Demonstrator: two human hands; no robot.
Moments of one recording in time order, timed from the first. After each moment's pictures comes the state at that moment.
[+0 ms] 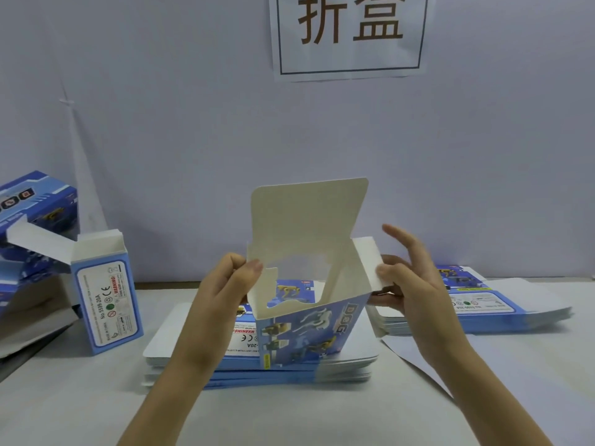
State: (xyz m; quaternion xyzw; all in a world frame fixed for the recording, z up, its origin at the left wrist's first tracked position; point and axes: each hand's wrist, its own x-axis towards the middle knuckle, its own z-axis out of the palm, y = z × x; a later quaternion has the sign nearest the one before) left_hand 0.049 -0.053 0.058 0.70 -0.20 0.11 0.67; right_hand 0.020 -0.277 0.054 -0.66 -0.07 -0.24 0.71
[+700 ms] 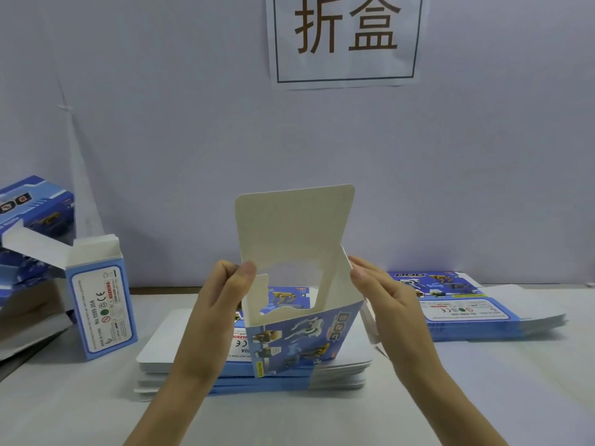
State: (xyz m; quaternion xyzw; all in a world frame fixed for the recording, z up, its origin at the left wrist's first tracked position) left_hand 0.051 -0.061 0.050 0.67 -0.19 0.12 0.71; right_hand 0.017 -0.252 0.048 -0.72 -0.07 -0.26 0.64
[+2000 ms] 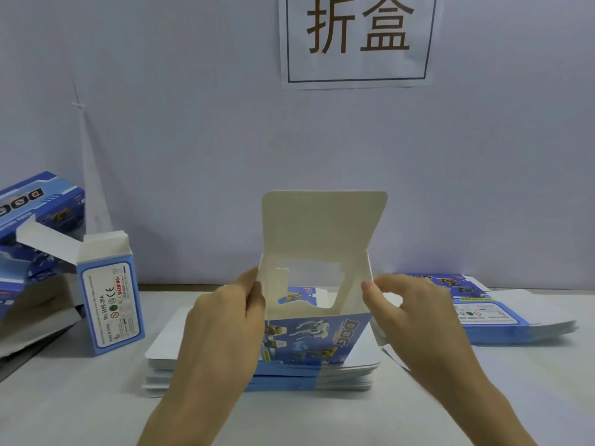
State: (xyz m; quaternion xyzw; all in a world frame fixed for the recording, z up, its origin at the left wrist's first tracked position) left_hand 0.021 -0.060 0.071 0.89 -0.10 0.30 0.34; right_hand -0.007 -0.252 0.069 -0.89 0.02 -0.32 0.33
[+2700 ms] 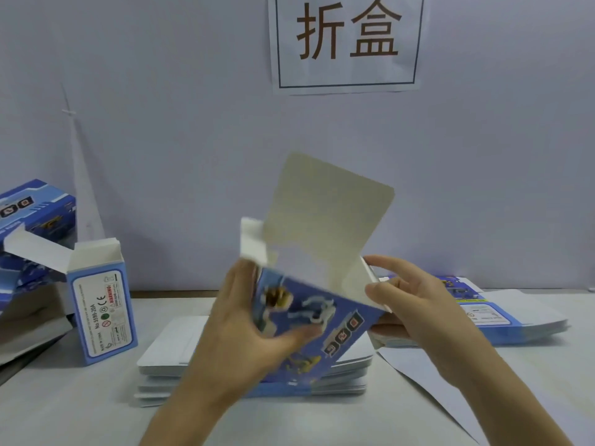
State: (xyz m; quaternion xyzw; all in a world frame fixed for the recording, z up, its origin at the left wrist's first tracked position) left_hand 0.042 -0.068 0.048 0.80 -0.25 0.24 0.48; right_hand -0.009 -0.274 0.081 -0.74 0.01 -0.13 0.65
